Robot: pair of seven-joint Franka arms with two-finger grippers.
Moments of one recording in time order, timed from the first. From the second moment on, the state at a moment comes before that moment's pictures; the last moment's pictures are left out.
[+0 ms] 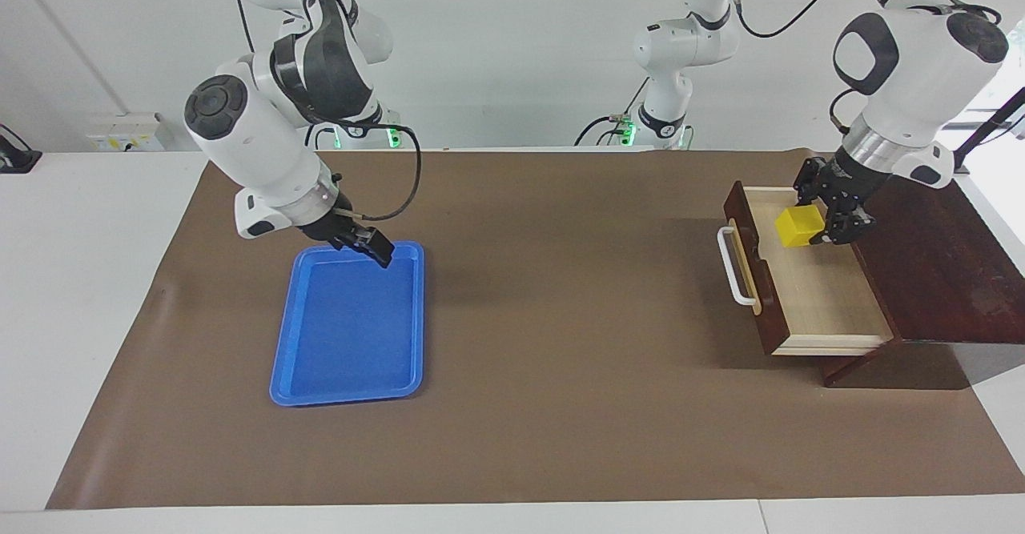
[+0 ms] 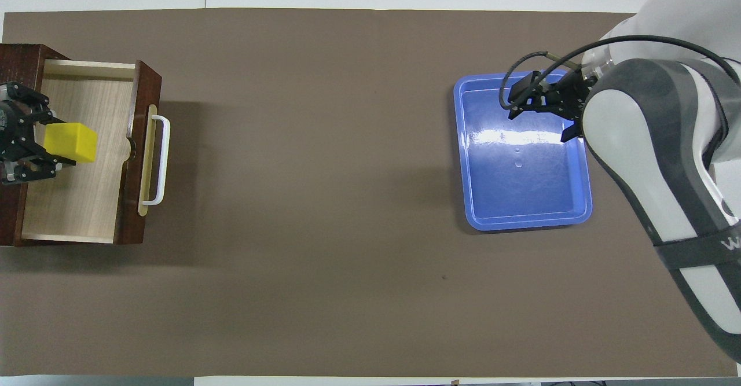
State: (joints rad) left arm 0.12 0.02 -0.04 -1.80 -0.06 1.84 -1.56; right arm -0.02 0.25 0.16 -1.52 0.09 1.67 0.40
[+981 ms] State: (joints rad) left arm 0.11 -0.02 -0.06 -1.89 -0.06 1.95 -1.56; right arm -0.11 0.03 0.14 -1.54 -0.02 1.46 -0.04
